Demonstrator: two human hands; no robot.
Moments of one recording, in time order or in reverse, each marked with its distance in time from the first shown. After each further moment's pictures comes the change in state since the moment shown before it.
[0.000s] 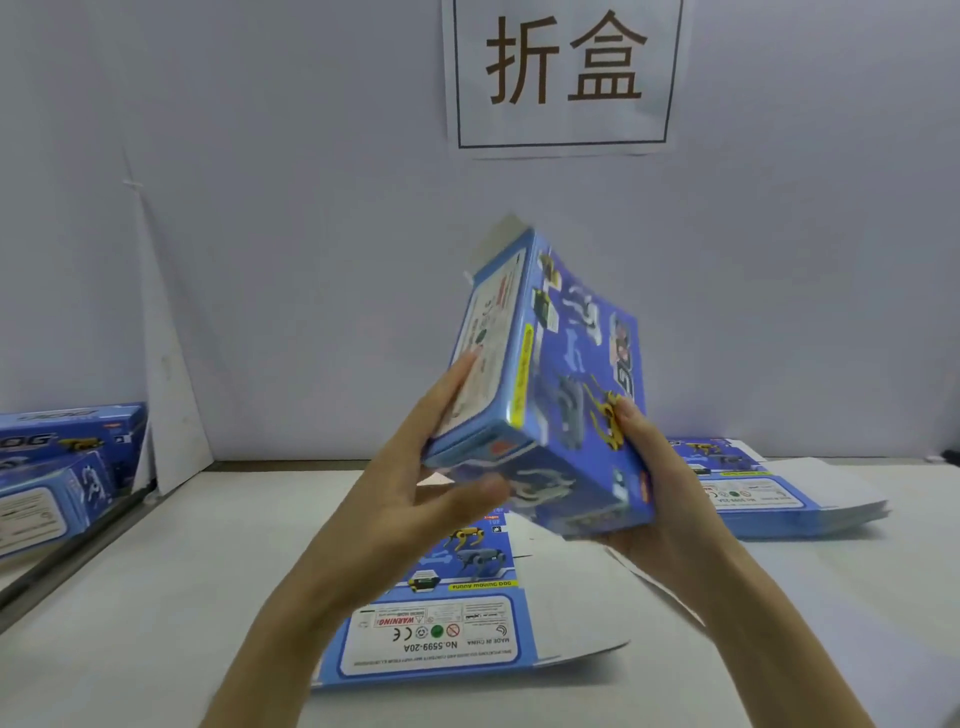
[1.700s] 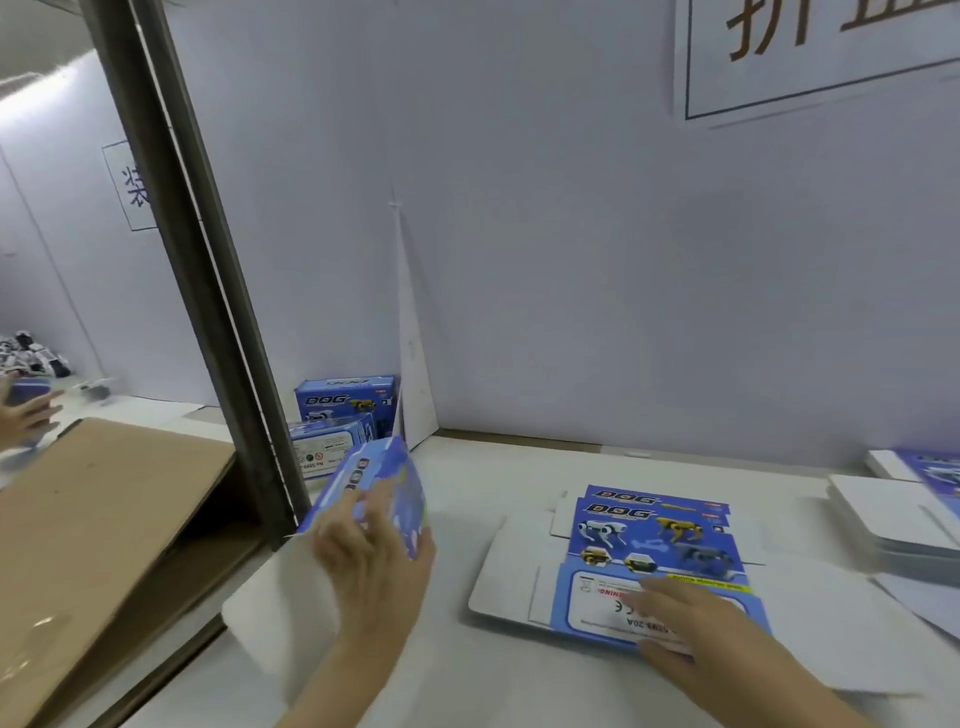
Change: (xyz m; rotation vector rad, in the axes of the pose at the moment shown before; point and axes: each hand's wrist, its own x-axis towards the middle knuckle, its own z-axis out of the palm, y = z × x) left_hand -0.140 -0.105 -0.137 1.603 0.892 -0.142; right_hand 0.010 0.152 0.025 -1.540 -0.477 -0.055
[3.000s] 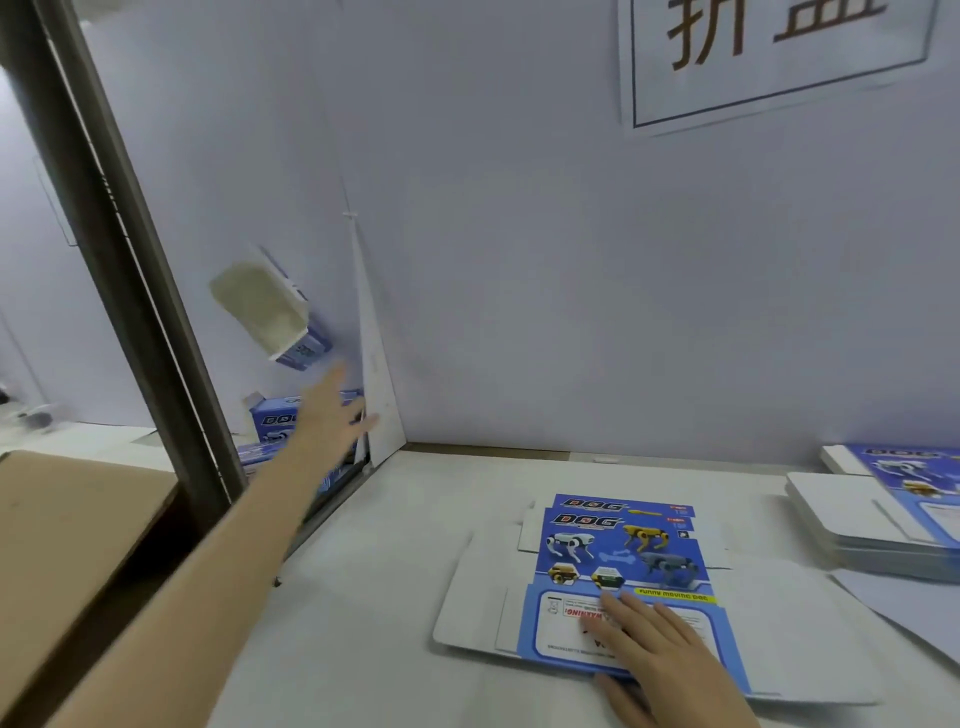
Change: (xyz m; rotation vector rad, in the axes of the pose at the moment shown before) left_hand 0.165 0.016 0.005 -0.821 -0.704 -0.581; right_hand -0.002 -0.002 0.025 -0.331 0.152 -0.079
